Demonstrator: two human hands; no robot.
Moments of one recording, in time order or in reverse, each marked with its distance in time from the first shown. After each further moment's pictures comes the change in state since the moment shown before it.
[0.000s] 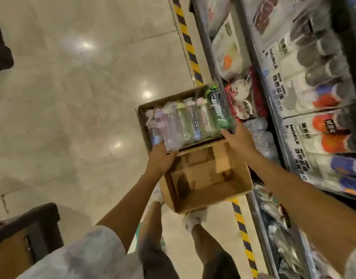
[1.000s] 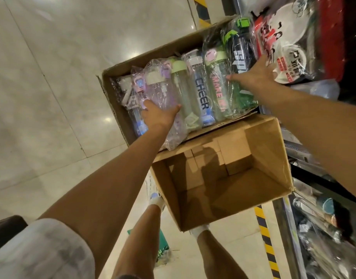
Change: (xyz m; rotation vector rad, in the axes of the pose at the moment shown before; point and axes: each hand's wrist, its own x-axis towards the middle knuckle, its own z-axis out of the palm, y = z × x) left_hand 0.283 -0.080 0.110 -0.296 0.163 -0.332; right_hand 0.275 0.023 0.103 -0.107 0.171 0.277
